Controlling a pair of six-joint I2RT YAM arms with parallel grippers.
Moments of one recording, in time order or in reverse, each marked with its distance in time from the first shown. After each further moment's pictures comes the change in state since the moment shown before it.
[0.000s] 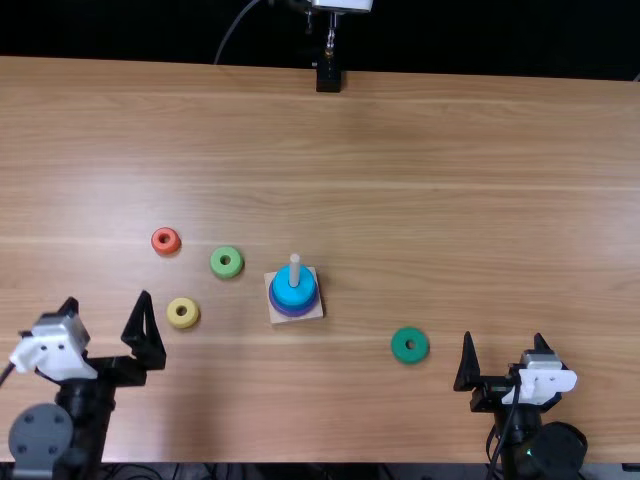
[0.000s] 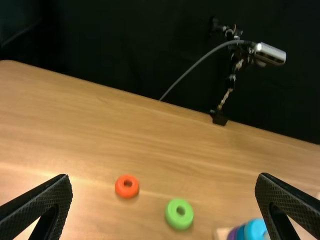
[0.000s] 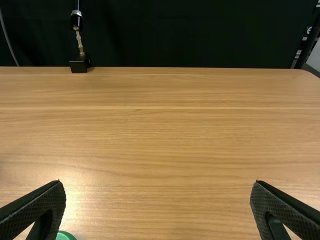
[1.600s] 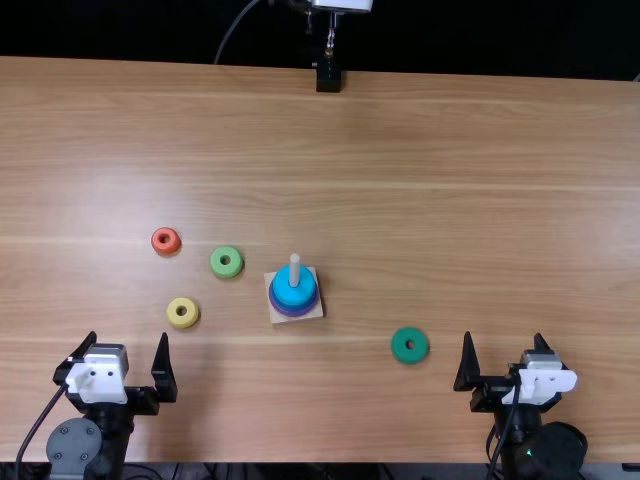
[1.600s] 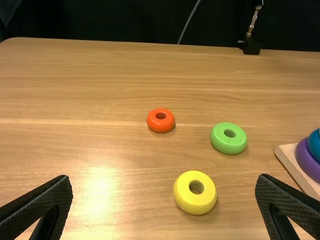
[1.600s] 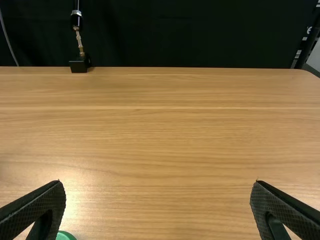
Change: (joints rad) left arm 0.000 -0.303 -0.324 -0.123 -0.003 0.255; right arm 0.000 0.000 0.000 0.000 0.000 0.000
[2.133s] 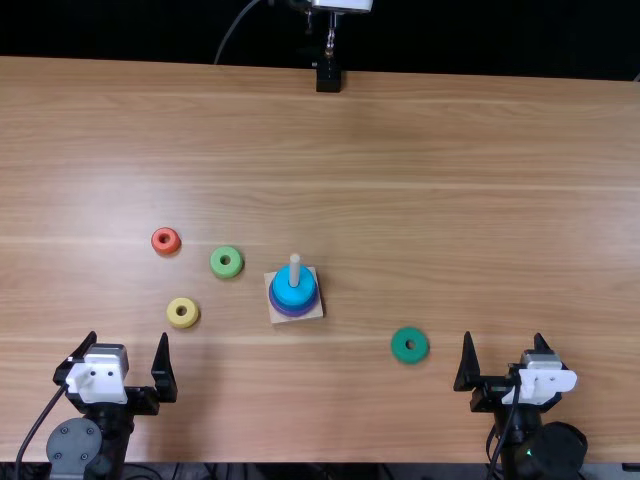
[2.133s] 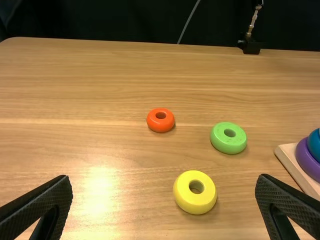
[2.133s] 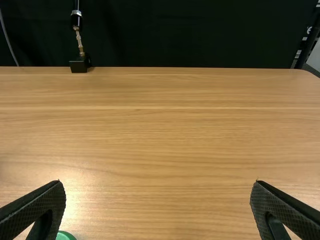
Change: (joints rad) left arm 0.000 0.000 0.000 -0.001 0.000 0.000; right arm 0.000 0.000 0.000 0.000 0.000 0.000
